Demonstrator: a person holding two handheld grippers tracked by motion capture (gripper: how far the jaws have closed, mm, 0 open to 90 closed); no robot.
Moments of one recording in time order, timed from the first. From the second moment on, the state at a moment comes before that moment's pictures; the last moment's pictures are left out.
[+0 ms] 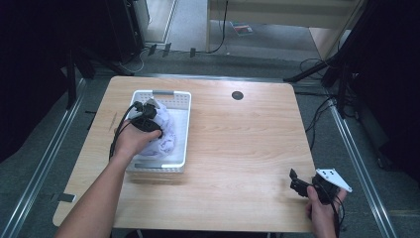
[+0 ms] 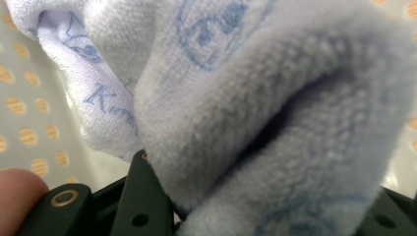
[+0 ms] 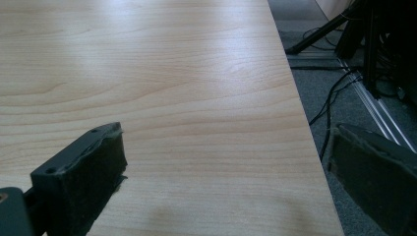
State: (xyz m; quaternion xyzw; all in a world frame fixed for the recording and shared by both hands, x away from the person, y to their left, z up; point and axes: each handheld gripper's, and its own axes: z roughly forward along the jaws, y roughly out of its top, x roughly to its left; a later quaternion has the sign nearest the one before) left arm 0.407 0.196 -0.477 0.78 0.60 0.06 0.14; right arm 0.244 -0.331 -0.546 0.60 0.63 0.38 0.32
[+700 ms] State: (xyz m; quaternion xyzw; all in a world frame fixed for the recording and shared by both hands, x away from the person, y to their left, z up) left arm 0.406 0.176 -0.377 0.81 0.55 0.08 0.18; right arm 0.244 -0.331 -0.546 0.60 0.63 0.38 0.33
